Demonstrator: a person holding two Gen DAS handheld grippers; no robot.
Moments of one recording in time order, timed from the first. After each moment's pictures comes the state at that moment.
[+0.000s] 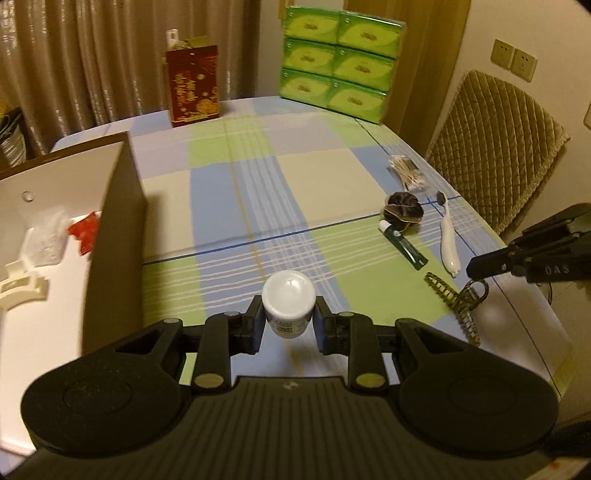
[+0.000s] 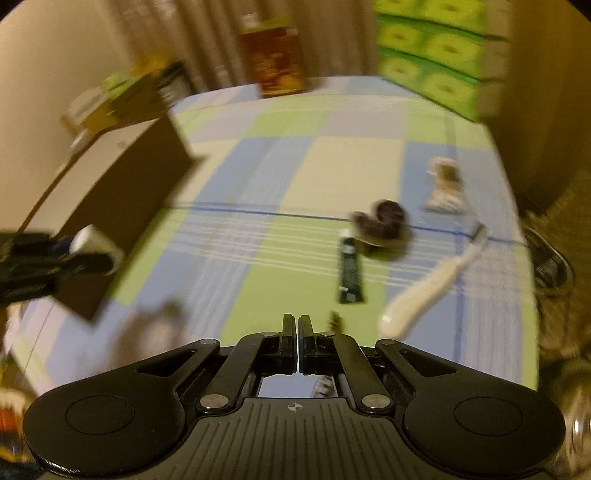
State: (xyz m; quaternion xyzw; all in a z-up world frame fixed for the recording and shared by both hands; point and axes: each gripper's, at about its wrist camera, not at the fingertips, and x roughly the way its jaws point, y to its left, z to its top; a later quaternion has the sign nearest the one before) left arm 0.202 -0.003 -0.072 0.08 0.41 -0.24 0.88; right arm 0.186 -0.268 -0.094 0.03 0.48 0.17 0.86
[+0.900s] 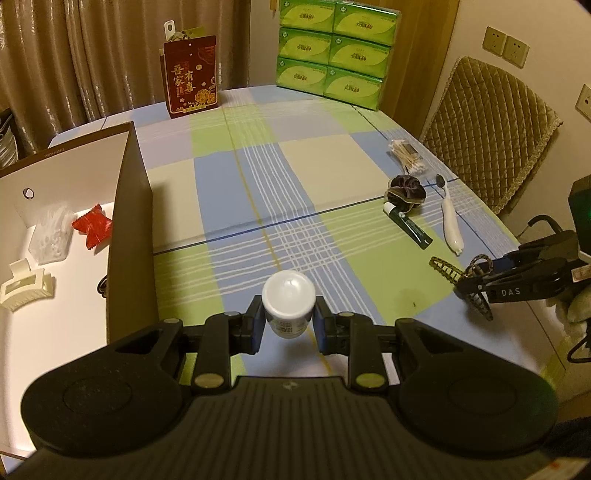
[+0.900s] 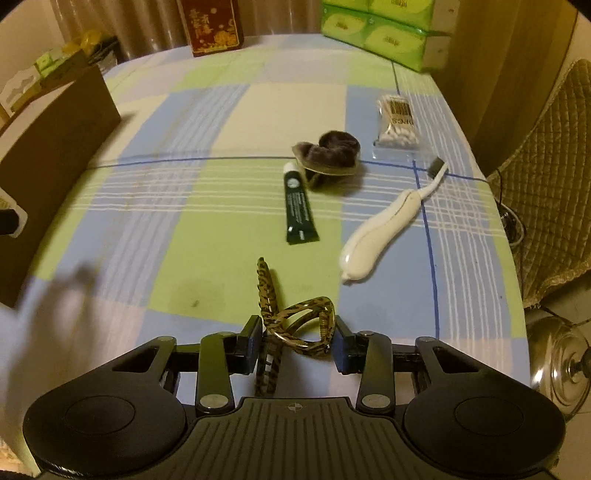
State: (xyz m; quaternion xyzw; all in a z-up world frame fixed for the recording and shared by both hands) left arm 0.206 0.015 -0.074 0.09 0.42 -0.26 0.86; right arm 0.177 -0.252 -0.143 0.00 0.51 0.08 0.86
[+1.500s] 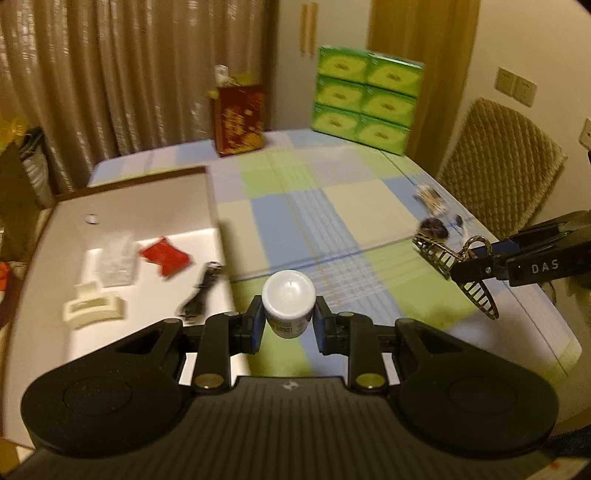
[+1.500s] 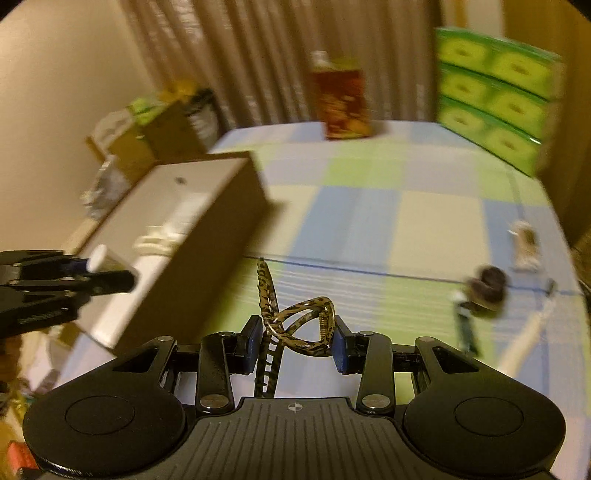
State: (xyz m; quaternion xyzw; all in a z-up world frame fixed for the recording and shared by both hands) left arm 0.203 0.101 -0.021 0.08 0.37 -0.23 0.90; right arm 0.183 -0.125 -0.038 0.04 0.43 0.22 0.87
